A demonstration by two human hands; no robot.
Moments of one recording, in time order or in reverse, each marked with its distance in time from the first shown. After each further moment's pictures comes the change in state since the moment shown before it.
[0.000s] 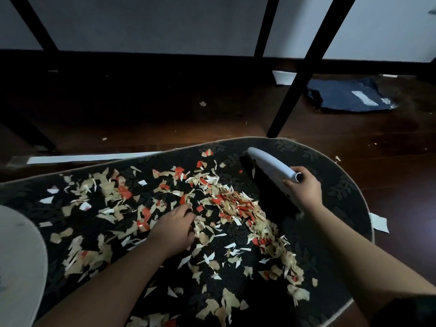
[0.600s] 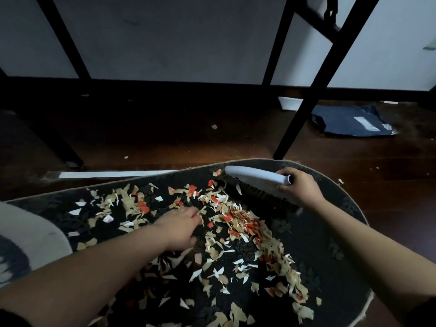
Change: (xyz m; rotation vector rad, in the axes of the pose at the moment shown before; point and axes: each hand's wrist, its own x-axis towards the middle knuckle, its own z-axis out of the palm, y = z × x) left_hand -0.019 -0.012 -0.078 0.202 -0.142 0.126; right_hand 0.001 -0.079 -0.029 -0.285 -0.210 -0.255
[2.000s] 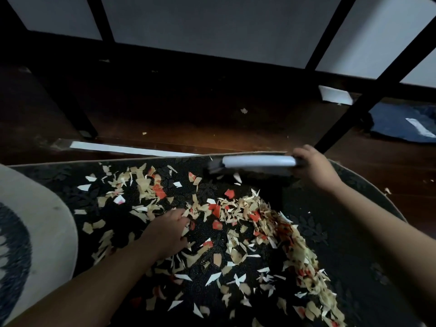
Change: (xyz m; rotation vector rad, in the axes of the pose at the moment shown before) left_hand 0.022 -0.078 0.112 -0.205 0.117 -0.193; right_hand 0.074 -0.041 0.060 -0.157 -0.011 -0.398
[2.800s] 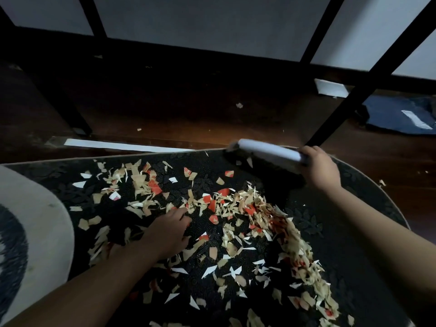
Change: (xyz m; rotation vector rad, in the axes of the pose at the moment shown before) left_hand -0.004 0.017 0.005 0.024 0.042 0.066; right_hand -0.018 0.020 0.012 -0.120 0.145 0.220
